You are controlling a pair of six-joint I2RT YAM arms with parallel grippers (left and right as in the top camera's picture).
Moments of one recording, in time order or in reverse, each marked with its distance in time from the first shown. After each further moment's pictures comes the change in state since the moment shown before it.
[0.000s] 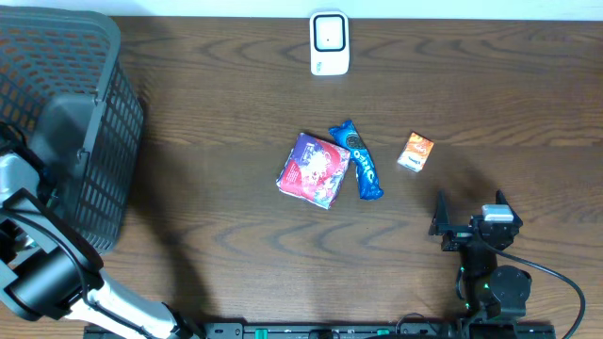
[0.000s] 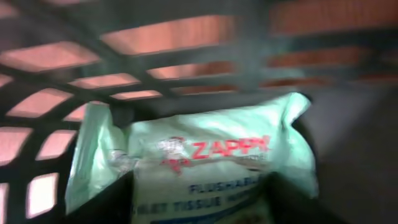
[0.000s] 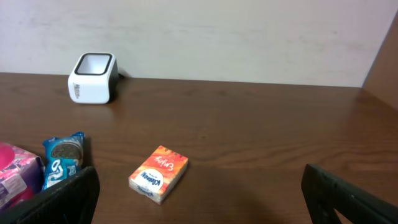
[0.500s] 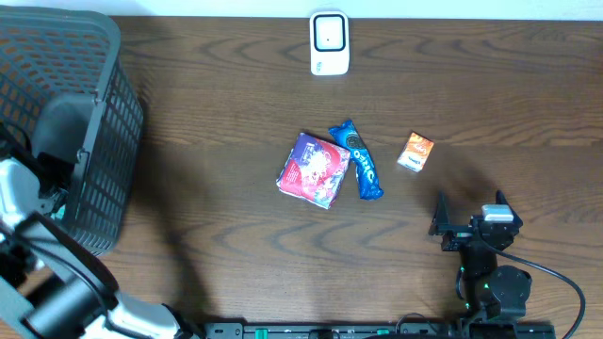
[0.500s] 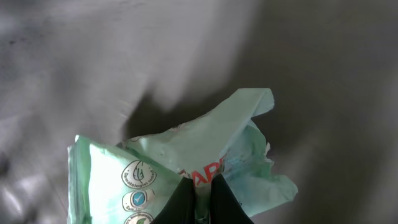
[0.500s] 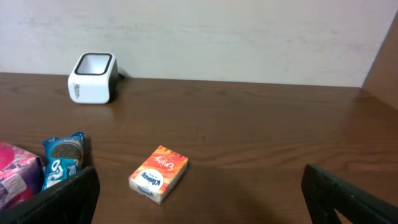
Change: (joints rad) left arm -0.008 -0.161 -0.042 -0.098 0.447 0.116; right arm 0.000 0.000 0.000 0.000 0.000 0.000
